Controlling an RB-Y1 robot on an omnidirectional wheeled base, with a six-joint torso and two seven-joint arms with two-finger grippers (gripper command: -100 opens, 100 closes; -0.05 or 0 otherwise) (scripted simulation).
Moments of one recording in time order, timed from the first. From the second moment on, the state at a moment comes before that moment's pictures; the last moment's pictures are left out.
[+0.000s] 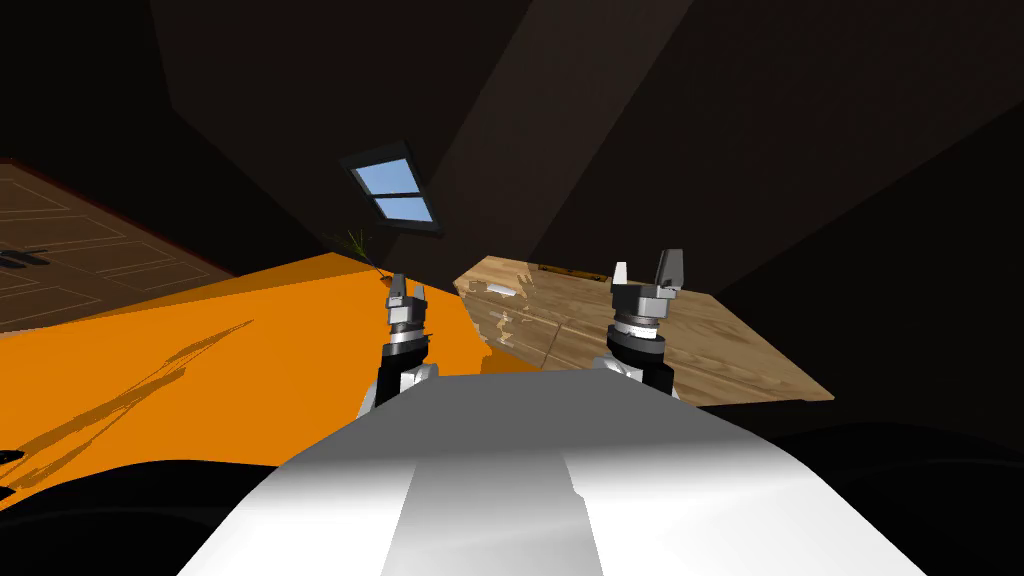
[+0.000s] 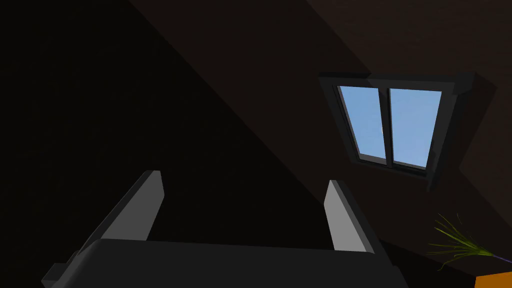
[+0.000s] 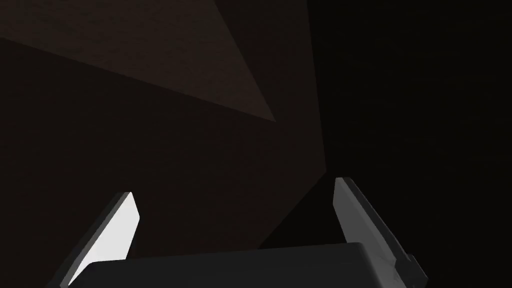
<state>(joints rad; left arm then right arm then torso) 0.52 0.03 0.06 -2.27 -0.01 -0.41 -0.07 0.55 -0.04 0.00 -2.37 -0.09 -0.62 0.12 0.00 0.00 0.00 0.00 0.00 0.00</state>
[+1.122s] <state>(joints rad) 0.17 0.19 0.08 -2.11 -0.03 -0.24 -0.04 0.55 -0.04 0.00 -2.37 -0.09 -0.62 0.12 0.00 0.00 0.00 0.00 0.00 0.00</state>
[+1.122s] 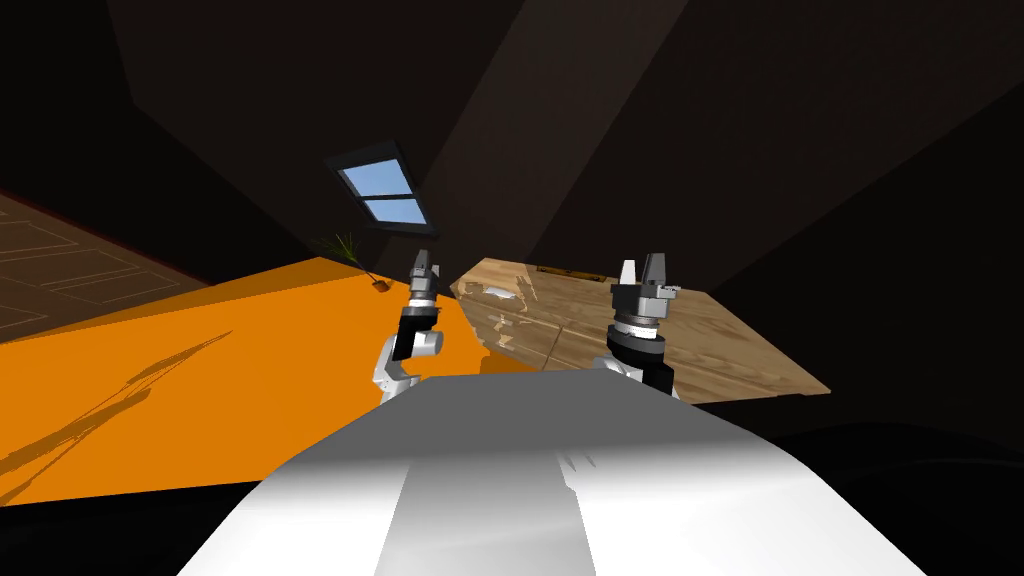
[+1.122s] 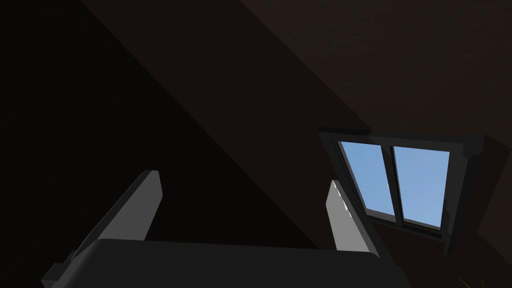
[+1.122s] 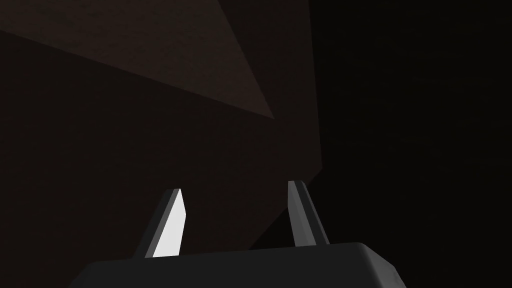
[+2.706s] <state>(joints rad) -0.38 0.27 0.11 -1.74 -0.03 0.13 -0.01 0.55 -0.04 0.00 -2.37 -0.09 -0.62 0.12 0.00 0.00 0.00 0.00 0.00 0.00</state>
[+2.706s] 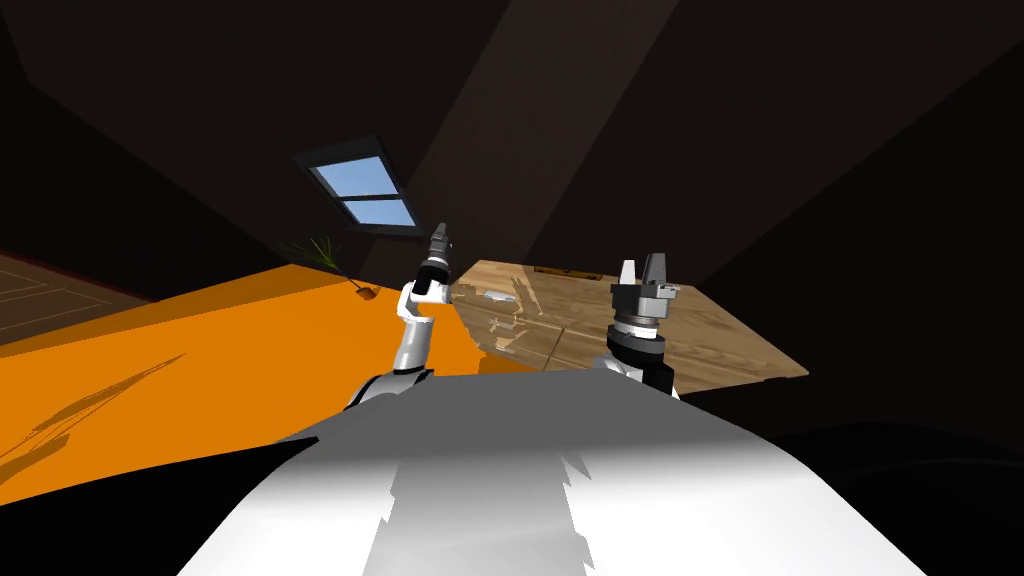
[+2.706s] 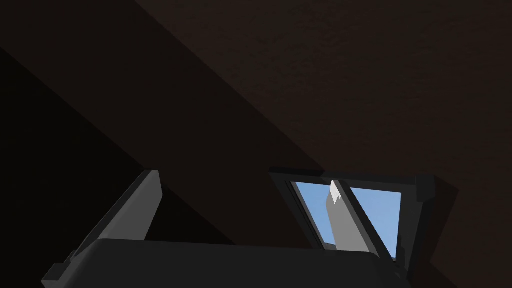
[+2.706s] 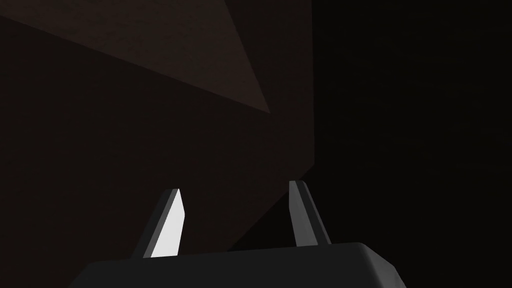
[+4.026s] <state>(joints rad) -0.78 0.28 0.13 -1.38 -0.01 0.52 0.01 0.55 -0.04 0.00 -2.37 -0.09 -0.62 0.12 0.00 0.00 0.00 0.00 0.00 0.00</state>
